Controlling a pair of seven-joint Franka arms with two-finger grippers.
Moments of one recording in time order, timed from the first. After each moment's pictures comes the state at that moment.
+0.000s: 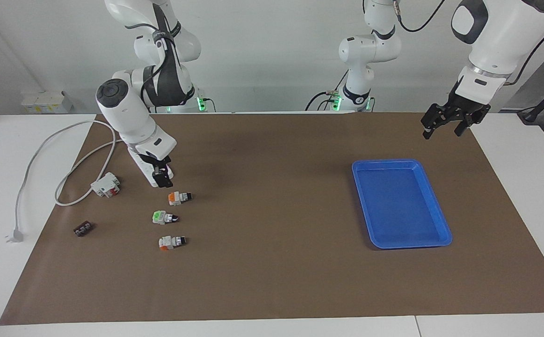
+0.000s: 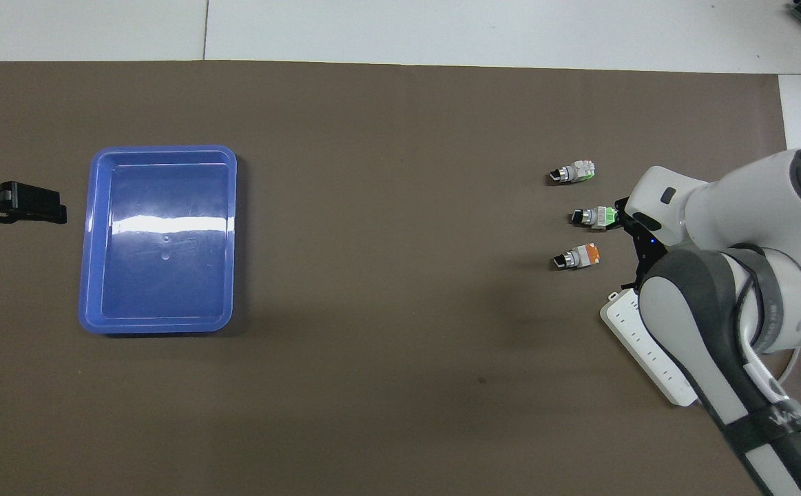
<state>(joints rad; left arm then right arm) 0.03 -0.05 -0.05 -1.70 -0.02 1.71 -0.06 0.04 0.05 0.05 -2.09 0.09 2.10 -1.76</state>
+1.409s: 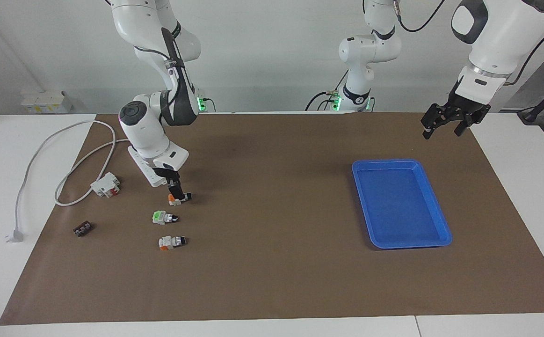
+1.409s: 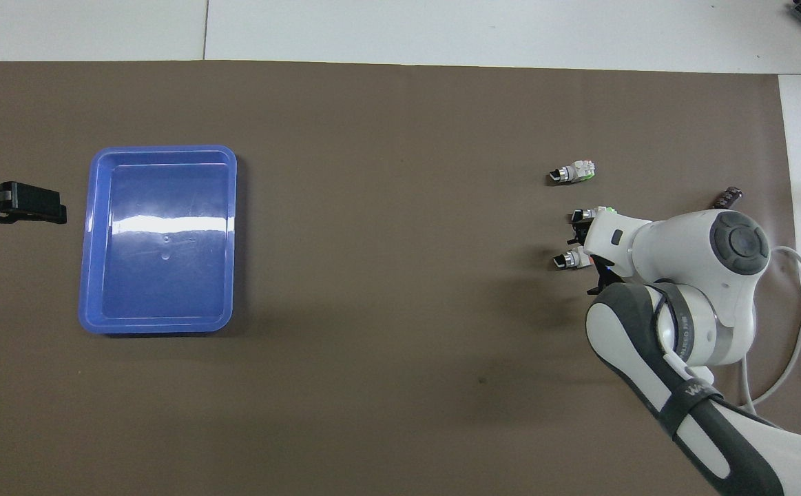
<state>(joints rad) 0.03 -0.05 -0.05 -1.70 -0.02 1.71 -0.06 0.07 0.12 0.04 -2.25 0.13 2.42 -1.91</state>
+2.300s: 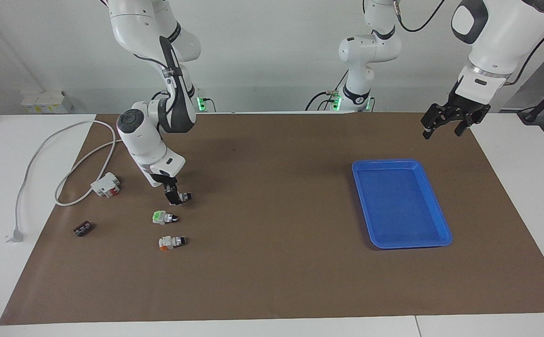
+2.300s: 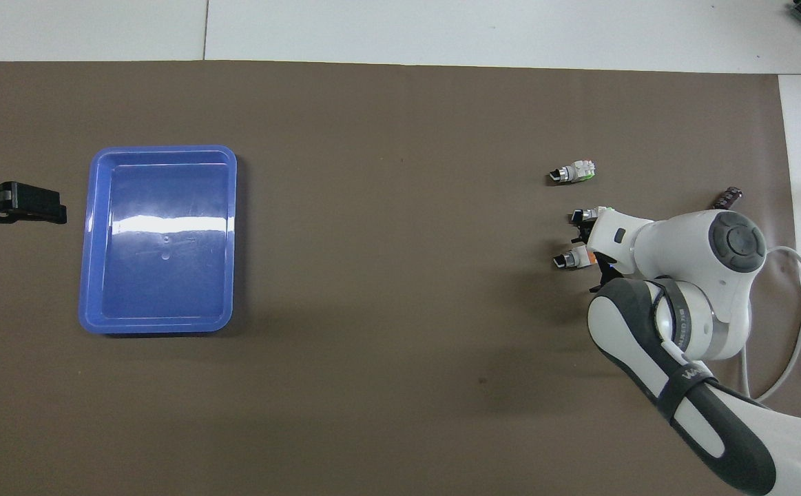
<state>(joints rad) 0.03 -0.05 -0.05 -1.70 -0.02 1.71 -0.06 0.04 0.16 0.04 -2.25 0.13 2.47 -1.91</state>
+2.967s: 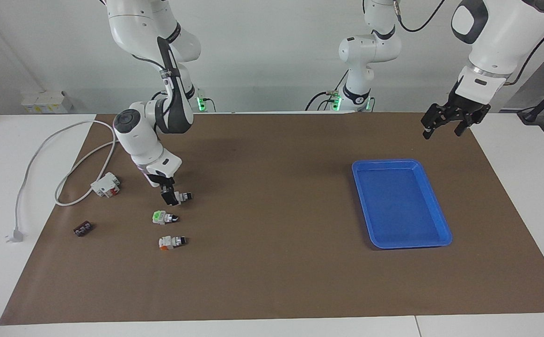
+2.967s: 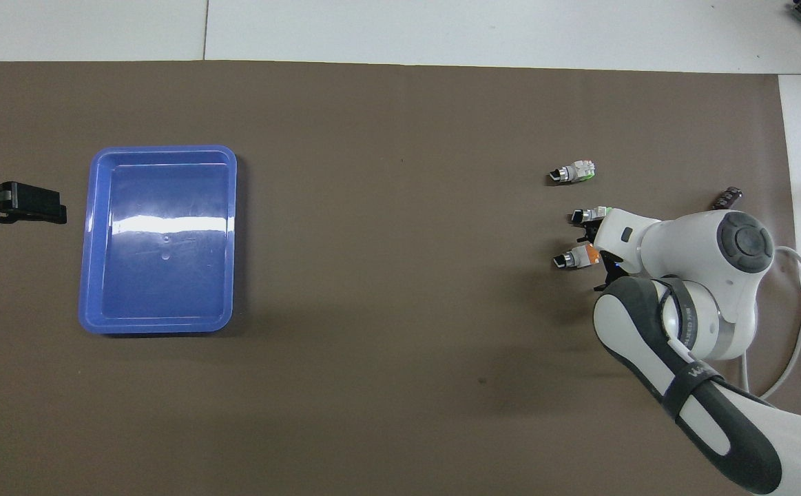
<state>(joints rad) 0.03 -0.05 -0.05 -1.70 -0.02 1.71 -0.06 0.03 0.16 0.04 -2.28 0.13 2.51 -1.91</state>
